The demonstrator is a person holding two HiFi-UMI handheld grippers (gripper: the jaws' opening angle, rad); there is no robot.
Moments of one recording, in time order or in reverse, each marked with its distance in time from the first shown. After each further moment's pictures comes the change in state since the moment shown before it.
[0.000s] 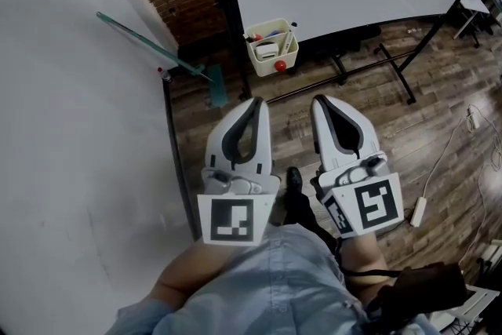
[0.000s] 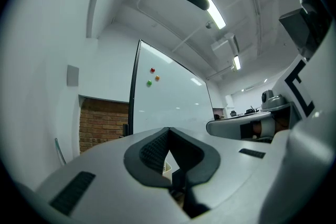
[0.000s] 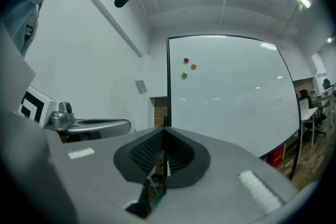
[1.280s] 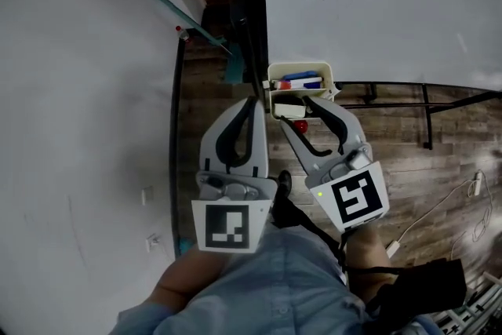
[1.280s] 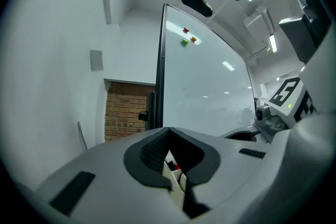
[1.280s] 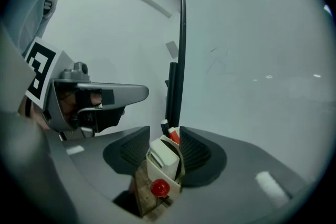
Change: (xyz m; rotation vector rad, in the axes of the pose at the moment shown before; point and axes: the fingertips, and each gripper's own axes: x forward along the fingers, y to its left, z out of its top) left arm 0.138 0.103 -0.081 -0.065 0.132 0.342; right arm 0.188 -0.036 -0.121 -0.146 0.339 0.532
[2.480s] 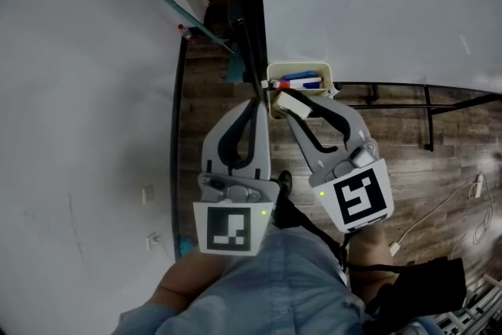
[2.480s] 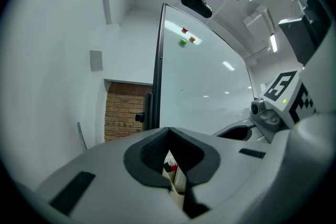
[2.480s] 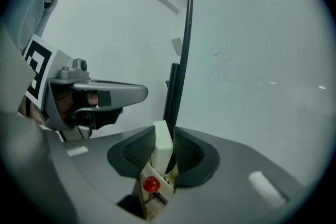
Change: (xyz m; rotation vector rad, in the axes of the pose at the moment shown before) left arm -0.001 -0.007 0.001 -0.007 0.006 0.010; right arm -0.004 -0.006 0.006 -0.082 0.051 0.021
